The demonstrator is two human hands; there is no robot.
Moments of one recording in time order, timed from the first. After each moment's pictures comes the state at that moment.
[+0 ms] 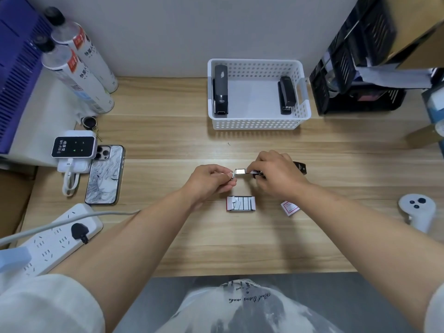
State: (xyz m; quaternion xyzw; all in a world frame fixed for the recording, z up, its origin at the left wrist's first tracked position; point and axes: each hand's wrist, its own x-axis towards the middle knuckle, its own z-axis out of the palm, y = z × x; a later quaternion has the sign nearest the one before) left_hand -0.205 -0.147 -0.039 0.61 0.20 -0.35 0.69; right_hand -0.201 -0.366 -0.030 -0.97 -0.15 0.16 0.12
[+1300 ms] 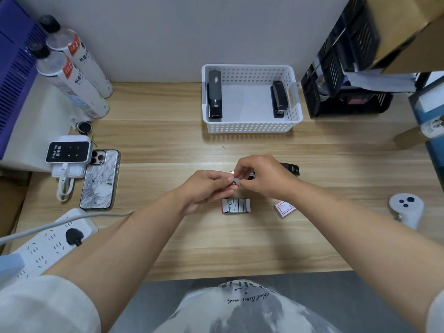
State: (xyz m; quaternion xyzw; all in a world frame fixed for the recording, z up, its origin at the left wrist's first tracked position) left_hand -0.204 -0.146 -0.028 0.50 0.19 -0.44 0.72; right_hand -0.202 -0.347 0.006 -0.91 -0.14 0.19 0.35
